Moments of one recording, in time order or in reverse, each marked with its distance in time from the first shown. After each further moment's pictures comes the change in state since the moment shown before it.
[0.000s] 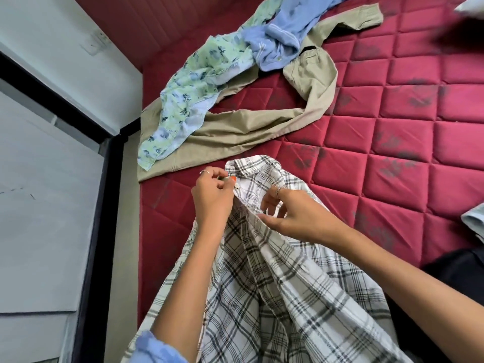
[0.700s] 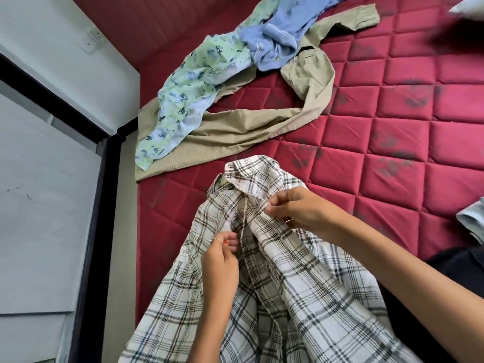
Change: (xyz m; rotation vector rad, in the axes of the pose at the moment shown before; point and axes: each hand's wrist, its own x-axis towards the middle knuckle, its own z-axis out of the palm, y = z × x) left_hand -0.093 -0.065 0.000 0.041 -0.161 -0.145; right_hand 0.006 0.014 0.000 0.699 -0.131 0.304
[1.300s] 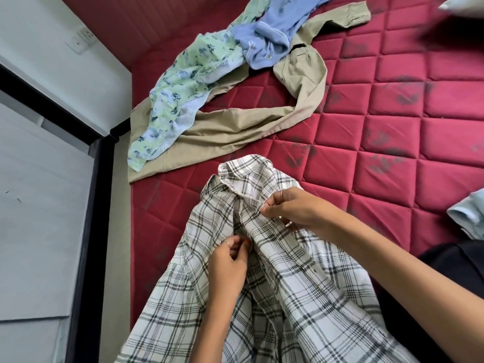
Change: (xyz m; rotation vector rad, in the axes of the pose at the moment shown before) left_hand -0.005 0.006 0.012 -0.057 -0.128 -0.037; right_hand -0.003 -0.006 -0.004 -0.137 0.048 0.086
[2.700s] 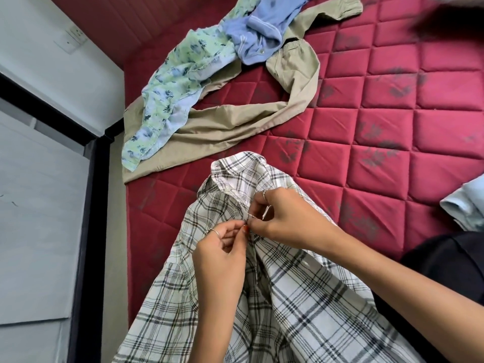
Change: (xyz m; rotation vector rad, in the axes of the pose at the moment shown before) left_hand -0.034 0.062 -0.019 -0.170 0.121 0.079; right_hand -0.038 -0.017 0.017 -0.421 0.122 -0.366
